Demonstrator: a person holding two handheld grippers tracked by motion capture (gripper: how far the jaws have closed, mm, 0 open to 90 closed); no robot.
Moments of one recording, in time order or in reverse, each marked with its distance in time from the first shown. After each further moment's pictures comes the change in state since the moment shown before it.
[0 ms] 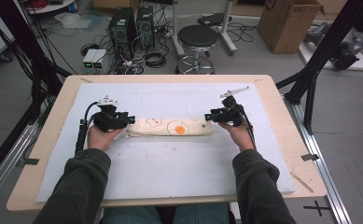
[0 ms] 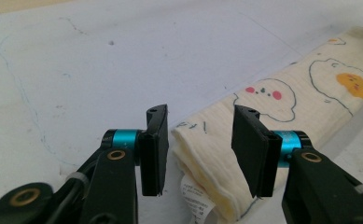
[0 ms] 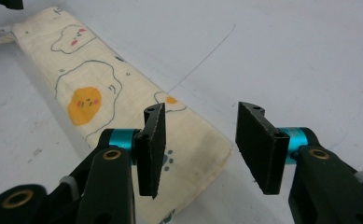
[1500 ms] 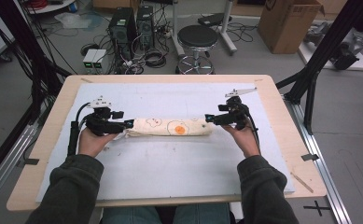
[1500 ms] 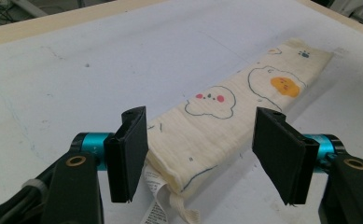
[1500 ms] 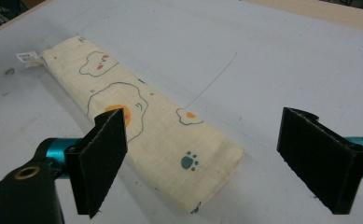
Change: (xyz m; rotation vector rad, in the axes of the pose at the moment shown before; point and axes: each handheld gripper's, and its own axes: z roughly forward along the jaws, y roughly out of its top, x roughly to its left) left arm -0.021 0.007 -0.039 -0.039 -0.072 0.063; right arm 0.026 0.003 -0.030 -0.091 -0.044 -0.003
